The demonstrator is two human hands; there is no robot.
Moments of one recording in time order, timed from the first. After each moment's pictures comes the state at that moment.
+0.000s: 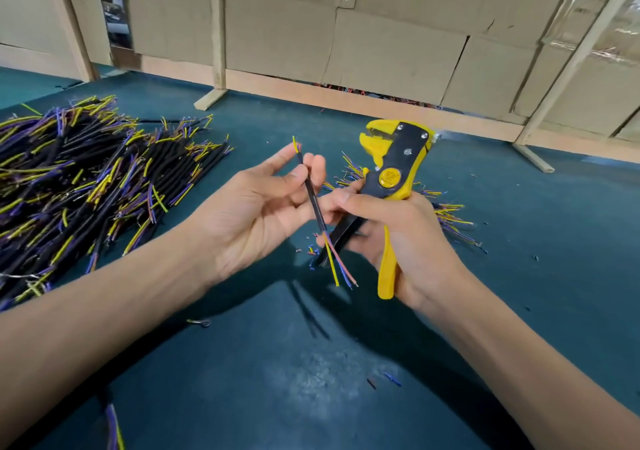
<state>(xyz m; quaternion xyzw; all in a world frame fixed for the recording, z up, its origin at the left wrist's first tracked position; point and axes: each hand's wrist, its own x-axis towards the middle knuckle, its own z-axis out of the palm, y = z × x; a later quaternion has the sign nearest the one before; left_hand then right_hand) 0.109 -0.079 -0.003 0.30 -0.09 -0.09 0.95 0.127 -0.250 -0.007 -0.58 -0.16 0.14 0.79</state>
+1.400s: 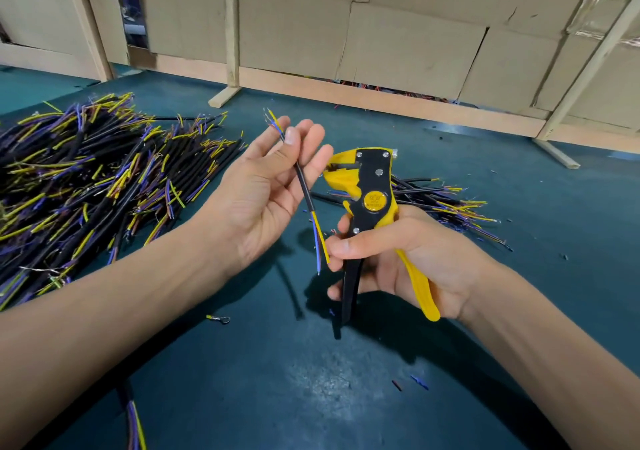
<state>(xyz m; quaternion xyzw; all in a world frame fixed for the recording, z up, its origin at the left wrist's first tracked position) 0.113 -0.073 -0.003 0.28 -0.03 0.08 0.96 0.113 -0.251 0.001 -0.60 -0.14 0.35 0.70</state>
